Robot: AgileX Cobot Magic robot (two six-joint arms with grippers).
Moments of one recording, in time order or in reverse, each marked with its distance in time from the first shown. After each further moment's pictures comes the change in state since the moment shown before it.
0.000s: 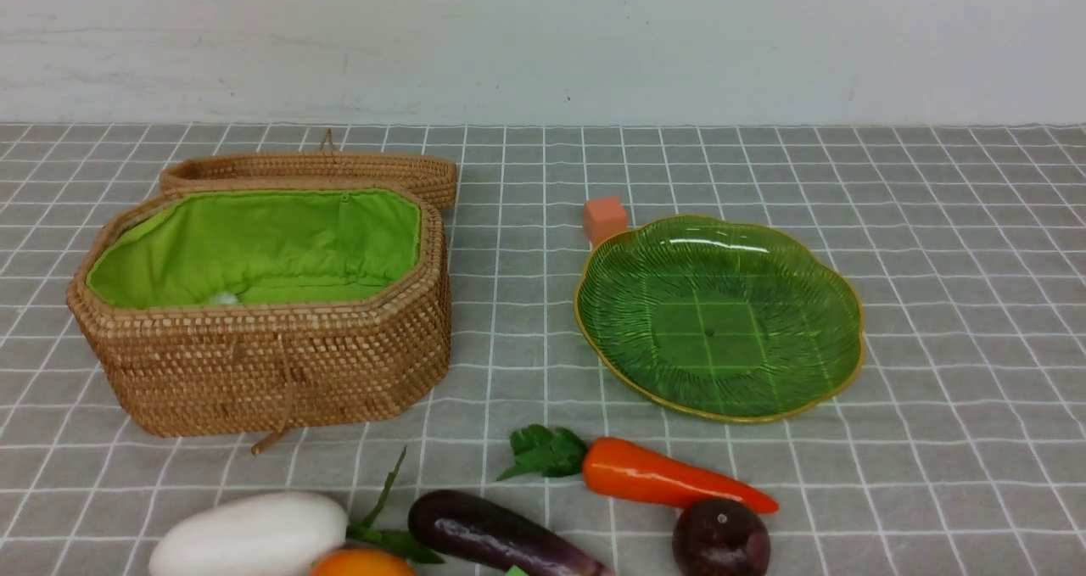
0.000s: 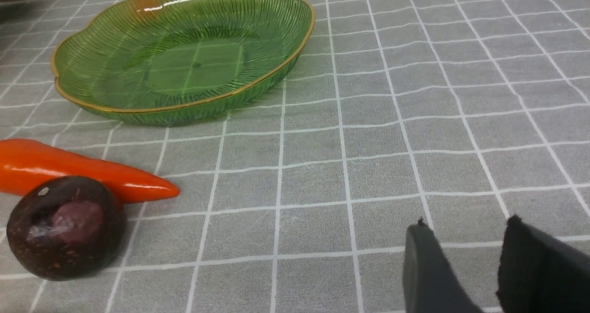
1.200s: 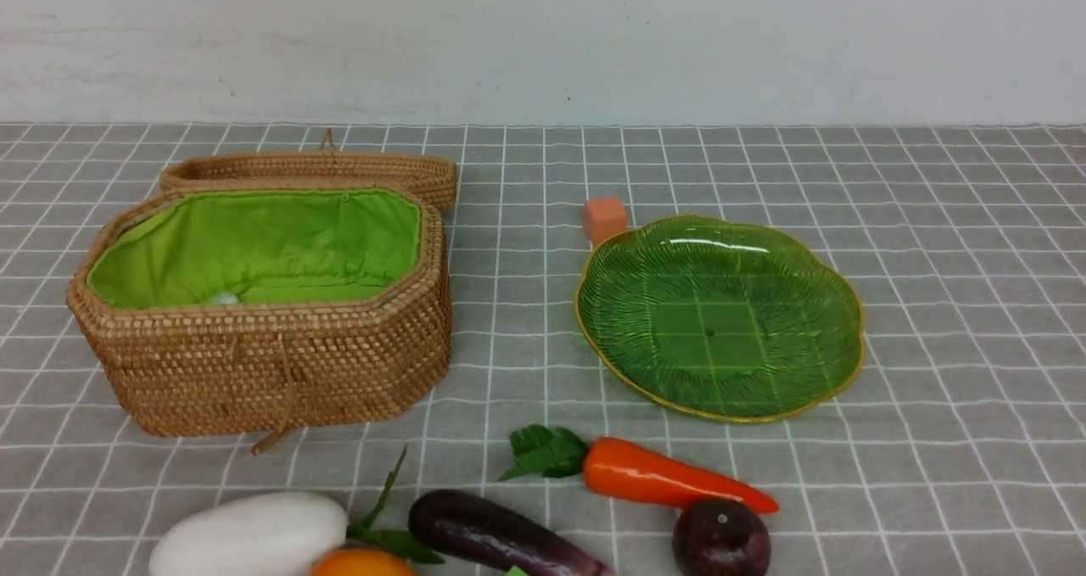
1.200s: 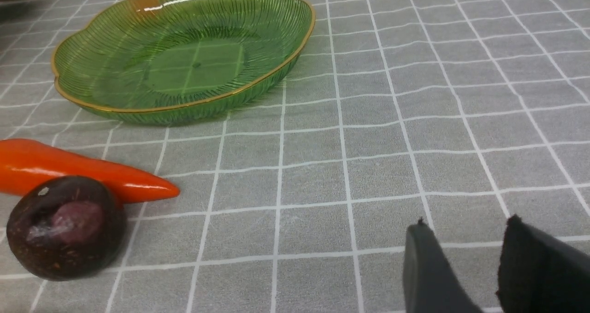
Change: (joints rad) right arm 0.000 0.000 0.000 0.000 0.000 0.000; left arm 0.000 0.126 -0.544 -0.167 -0.289 -0.078
